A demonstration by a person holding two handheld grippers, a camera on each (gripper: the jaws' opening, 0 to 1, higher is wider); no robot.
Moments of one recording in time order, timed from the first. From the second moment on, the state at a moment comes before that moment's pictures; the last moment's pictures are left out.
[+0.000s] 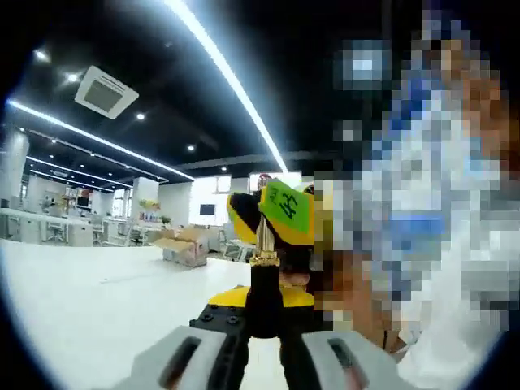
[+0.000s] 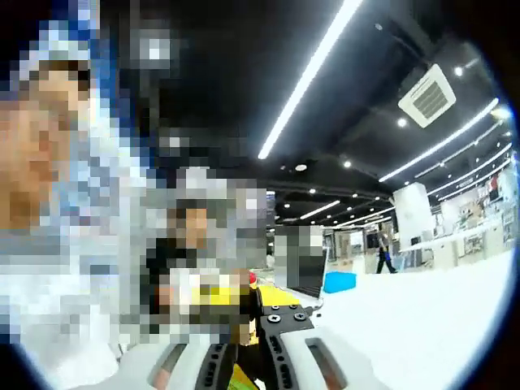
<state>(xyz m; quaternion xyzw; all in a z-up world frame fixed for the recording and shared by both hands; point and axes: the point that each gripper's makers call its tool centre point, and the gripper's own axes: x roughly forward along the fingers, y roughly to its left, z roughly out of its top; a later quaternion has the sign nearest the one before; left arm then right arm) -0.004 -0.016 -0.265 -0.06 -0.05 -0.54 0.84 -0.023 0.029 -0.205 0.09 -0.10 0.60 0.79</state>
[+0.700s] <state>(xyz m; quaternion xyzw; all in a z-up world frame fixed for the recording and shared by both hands) 0.010 -0.004 -0.267 0.08 -0.10 -0.41 0.90 -0.020 0.038 -0.207 -0.02 -0.16 0.53 0.83</state>
